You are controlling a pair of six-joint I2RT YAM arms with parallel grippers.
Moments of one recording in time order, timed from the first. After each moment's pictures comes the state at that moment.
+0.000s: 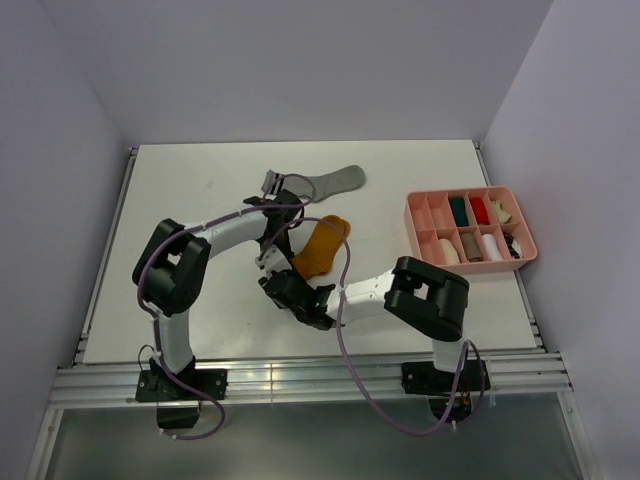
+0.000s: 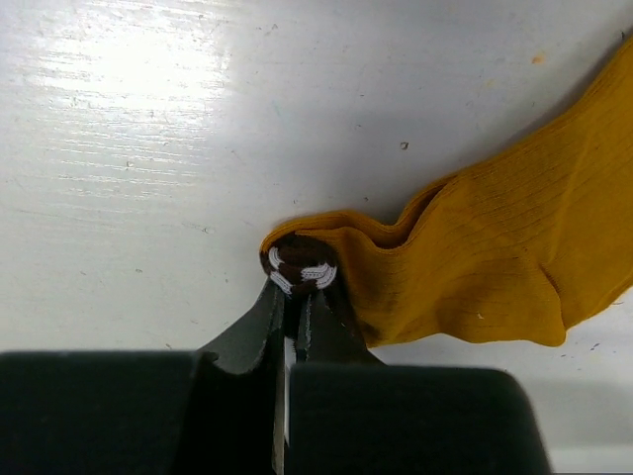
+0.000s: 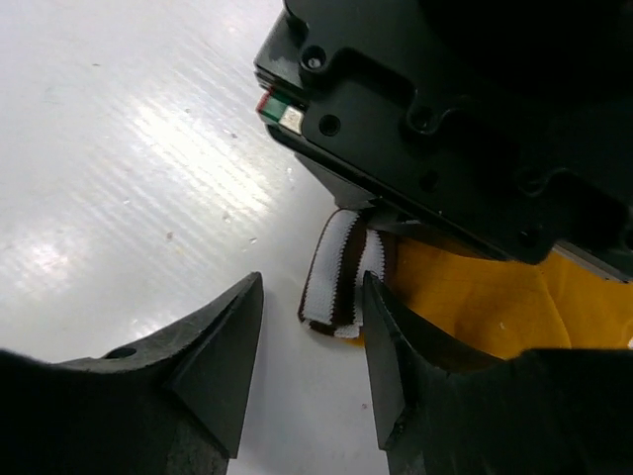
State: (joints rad) left arm -0.63 1.92 1.34 -0.79 -0.08 -0.79; right arm 1.18 1.86 0.92 0.30 0.52 0.20
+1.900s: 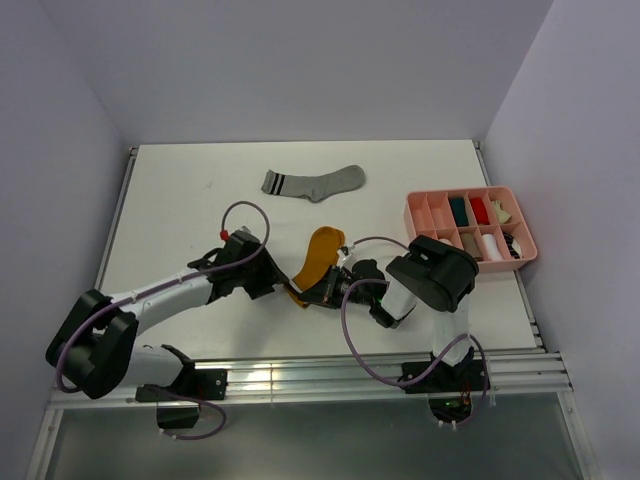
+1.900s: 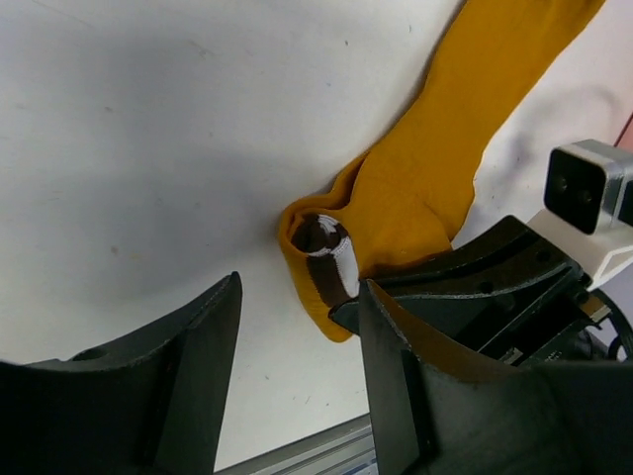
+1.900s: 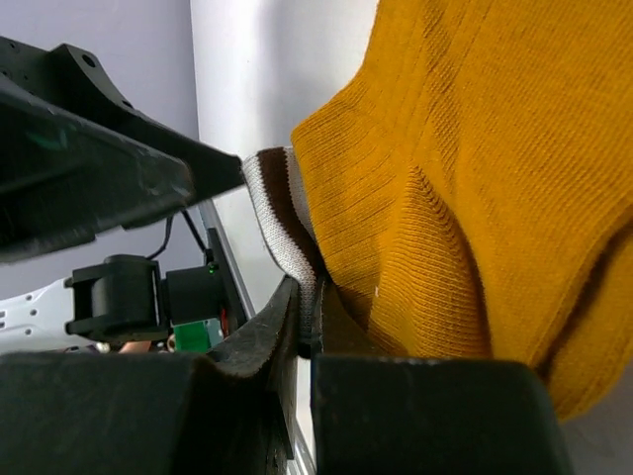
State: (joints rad) left arm -0.59 1.31 0.62 -0.21 0.07 -1.09; right arm 0.75 1.95 0.37 1.21 -0.40 1.18
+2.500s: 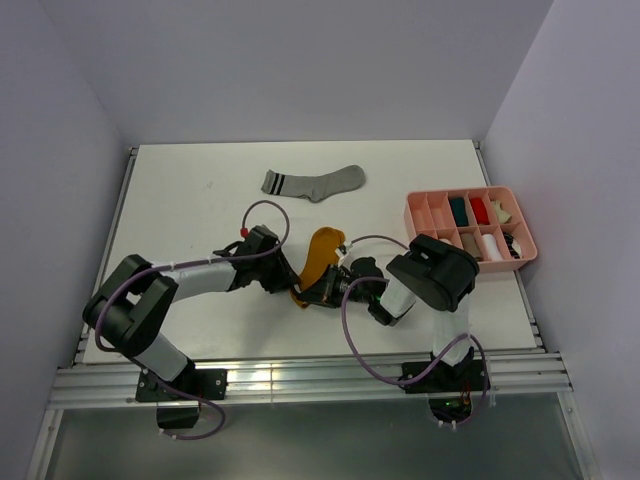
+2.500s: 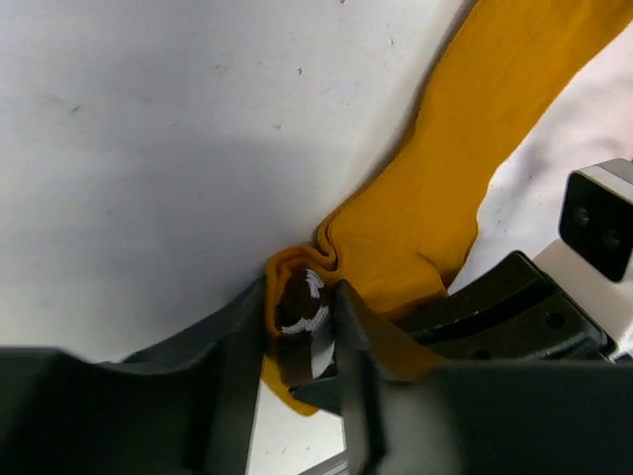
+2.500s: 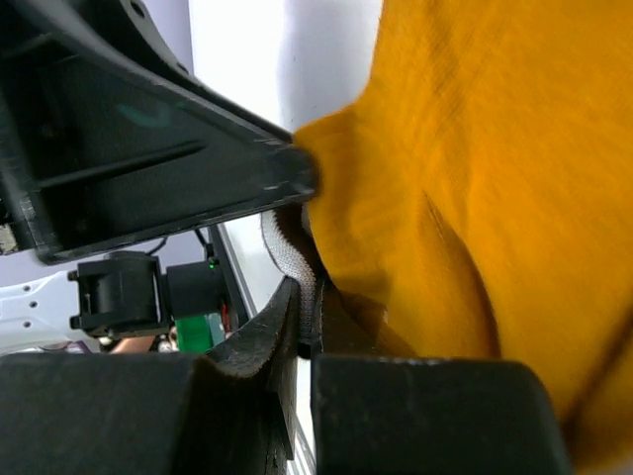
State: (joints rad) left arm -0.64 1.57 0.71 -0.07 0.12 -1.10; right arm 0.74 1.95 0.39 1.18 -0.43 1.18
